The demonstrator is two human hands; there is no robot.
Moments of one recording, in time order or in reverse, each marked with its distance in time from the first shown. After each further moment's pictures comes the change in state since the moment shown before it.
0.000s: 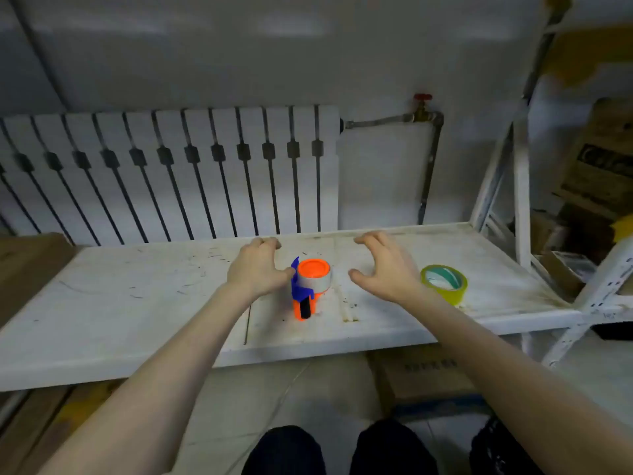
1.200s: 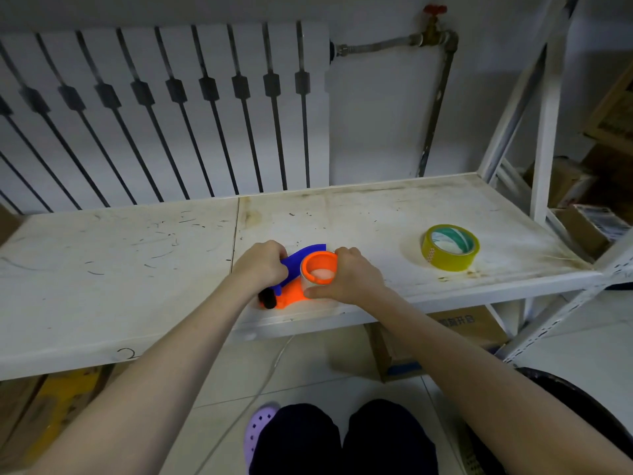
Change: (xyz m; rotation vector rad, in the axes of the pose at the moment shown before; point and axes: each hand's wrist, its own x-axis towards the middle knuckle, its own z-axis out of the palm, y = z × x) left_hand 0.035 -0.004 0.084 -0.009 -0.342 -0.084; right_hand 0.001 -0.003 0.104 0.137 -0.406 0.314
